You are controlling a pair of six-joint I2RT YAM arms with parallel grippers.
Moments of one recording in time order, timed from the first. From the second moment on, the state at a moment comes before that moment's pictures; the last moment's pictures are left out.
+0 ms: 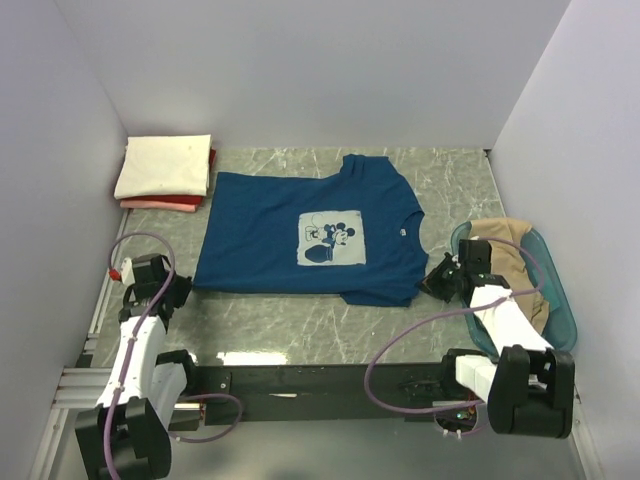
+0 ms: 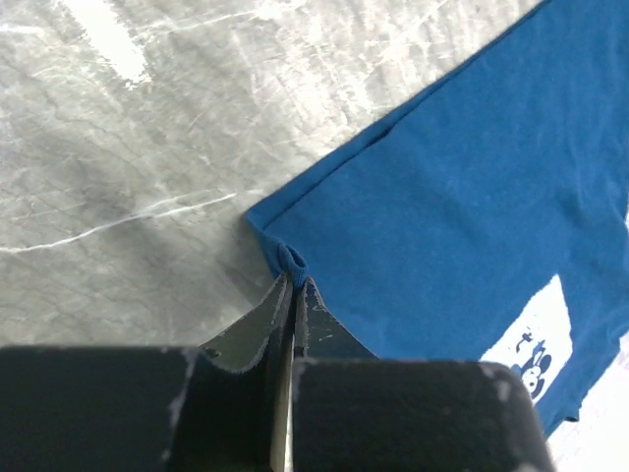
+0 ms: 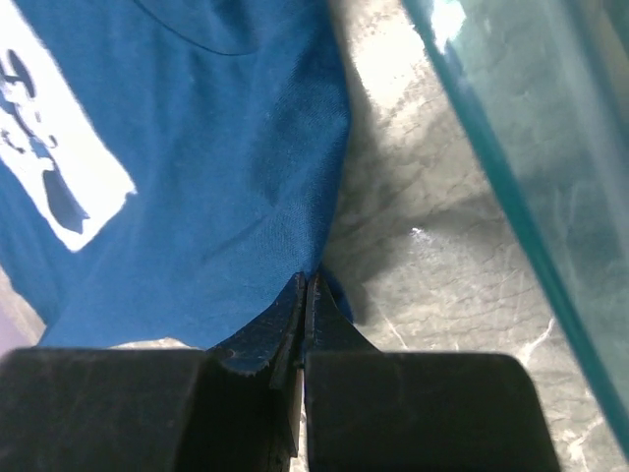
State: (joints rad) left arm 0.22 0.80 0.38 -0.37 -0.02 -0.99; right arm -0.10 1.05 0.48 -0.40 -0.27 0.70
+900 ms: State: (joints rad) left arm 0.04 1.44 0.78 -0.23 -0.16 -1.07; right arm -0.10 1.36 0.72 -0.28 -0.27 0.76
